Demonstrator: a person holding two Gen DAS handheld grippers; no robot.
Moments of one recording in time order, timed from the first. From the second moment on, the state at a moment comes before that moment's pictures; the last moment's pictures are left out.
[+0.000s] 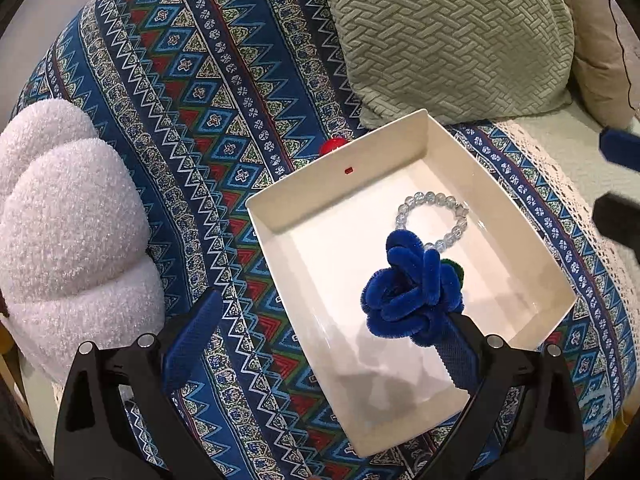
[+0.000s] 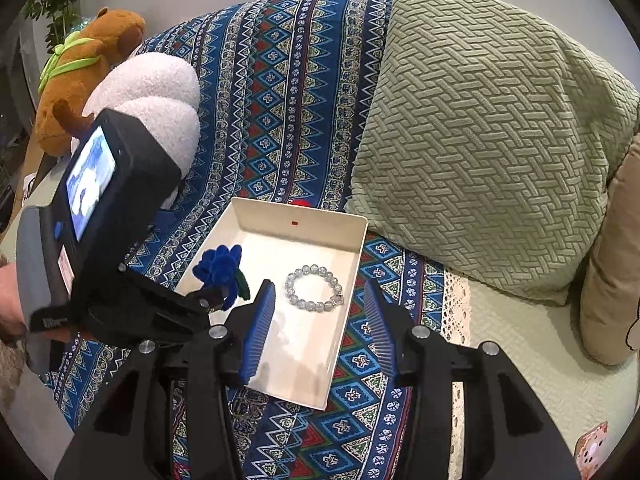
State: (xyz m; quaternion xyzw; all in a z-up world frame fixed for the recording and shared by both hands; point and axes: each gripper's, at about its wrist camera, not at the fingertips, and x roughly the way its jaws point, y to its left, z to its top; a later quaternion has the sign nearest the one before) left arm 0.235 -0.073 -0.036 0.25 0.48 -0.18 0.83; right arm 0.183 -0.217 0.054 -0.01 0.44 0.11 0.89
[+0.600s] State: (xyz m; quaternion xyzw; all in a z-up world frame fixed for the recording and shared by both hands) left arm 0.226 -0.066 -0.030 0.21 0.47 -0.19 0.84; right arm 0.218 -0.182 0.025 0.00 0.46 0.18 0.87
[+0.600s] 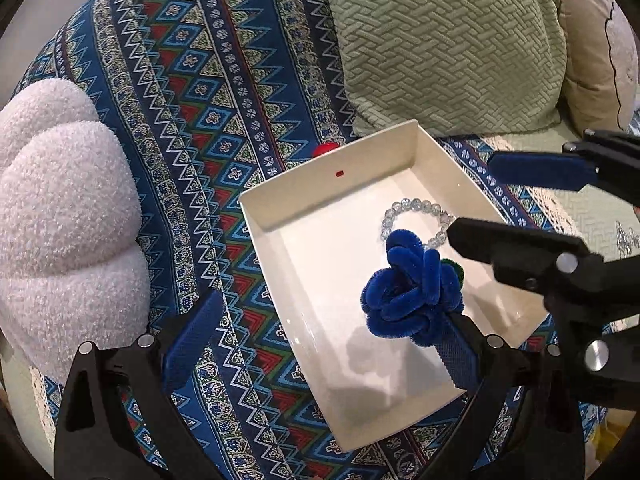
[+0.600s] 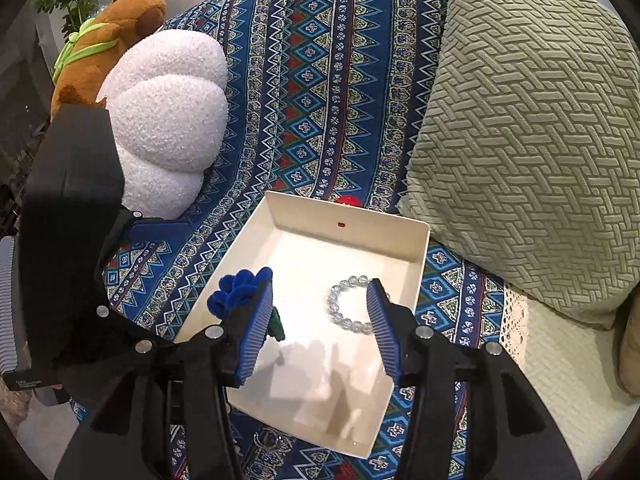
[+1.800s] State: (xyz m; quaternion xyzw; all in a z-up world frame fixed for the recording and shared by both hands) left arm 0.233 -0.053 -0.024 0.18 0.48 -0.23 0.83; right arm 0.201 -0.222 0.016 0.05 0.45 0.15 0.88
